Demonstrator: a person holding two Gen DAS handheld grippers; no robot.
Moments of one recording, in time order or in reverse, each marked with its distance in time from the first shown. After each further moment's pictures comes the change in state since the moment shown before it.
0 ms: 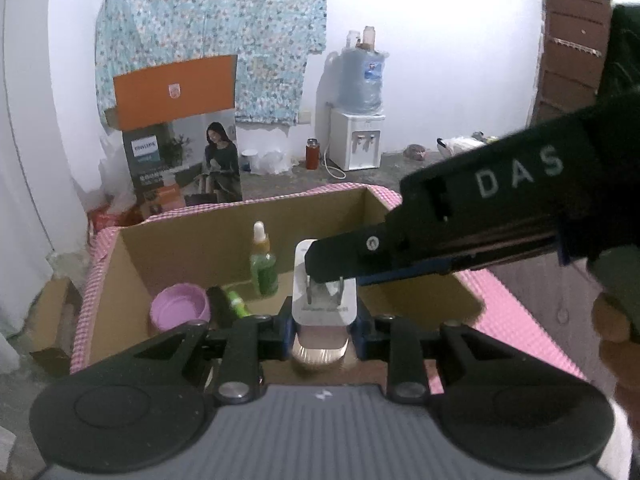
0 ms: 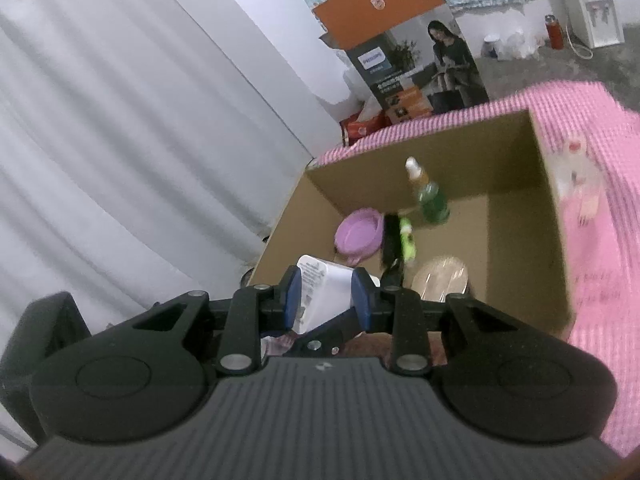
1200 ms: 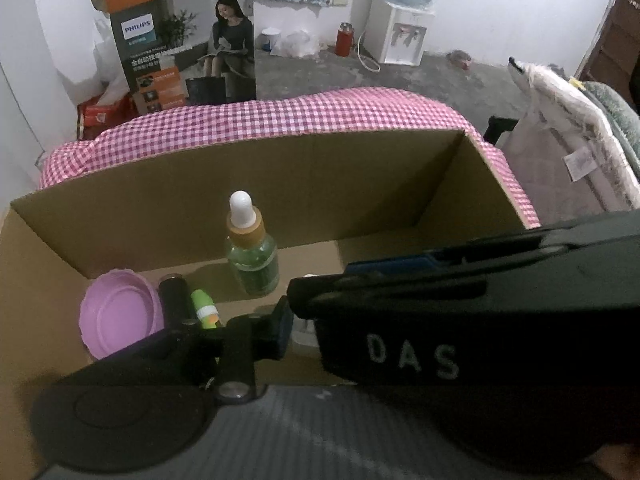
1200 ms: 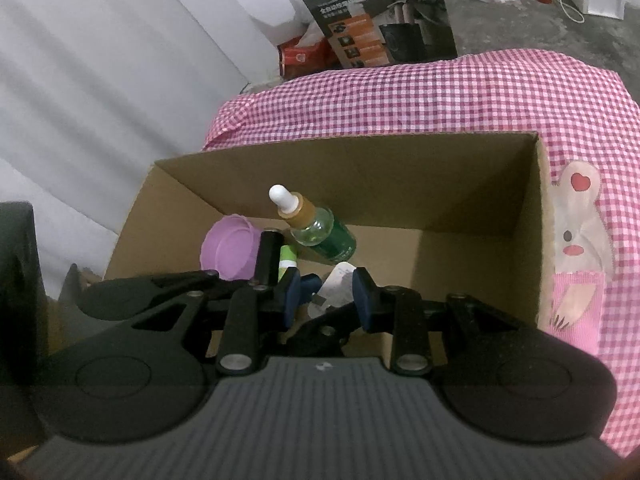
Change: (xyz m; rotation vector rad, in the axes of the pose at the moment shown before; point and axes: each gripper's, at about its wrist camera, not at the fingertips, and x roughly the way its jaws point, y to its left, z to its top) left arm 0.167 0.030 0.048 -0.118 0.369 0.036; right arm 0.151 -0.089 0.086 -0.027 0.276 -0.169
